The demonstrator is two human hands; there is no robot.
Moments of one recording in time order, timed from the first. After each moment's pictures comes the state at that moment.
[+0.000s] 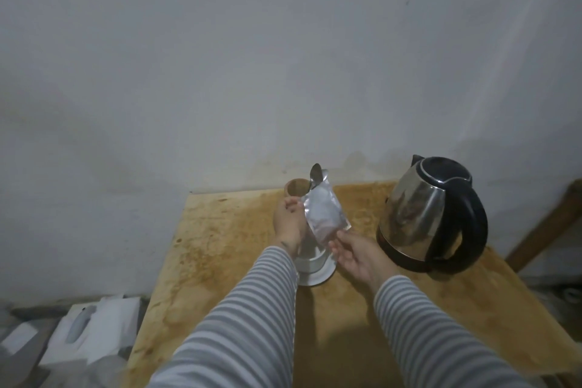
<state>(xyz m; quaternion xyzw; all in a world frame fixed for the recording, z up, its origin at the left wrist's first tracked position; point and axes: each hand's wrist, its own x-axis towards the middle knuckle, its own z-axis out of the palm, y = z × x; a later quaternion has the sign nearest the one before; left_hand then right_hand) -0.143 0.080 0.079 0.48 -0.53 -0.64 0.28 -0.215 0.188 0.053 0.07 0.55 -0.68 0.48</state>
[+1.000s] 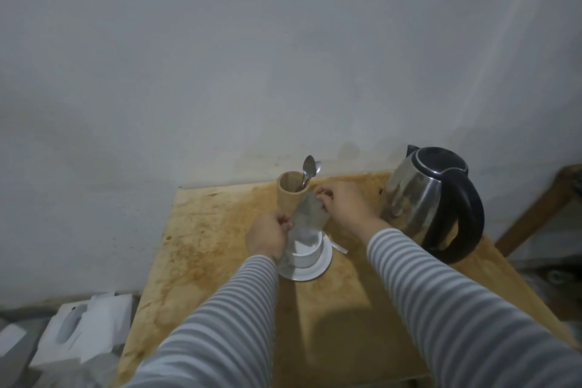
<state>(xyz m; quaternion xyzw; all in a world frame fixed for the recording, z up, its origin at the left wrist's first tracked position) -0.108 0.065 0.049 0.47 -0.78 -0.40 0.14 -0.240 0.155 0.098 -0.42 0.83 -0.34 0.13</state>
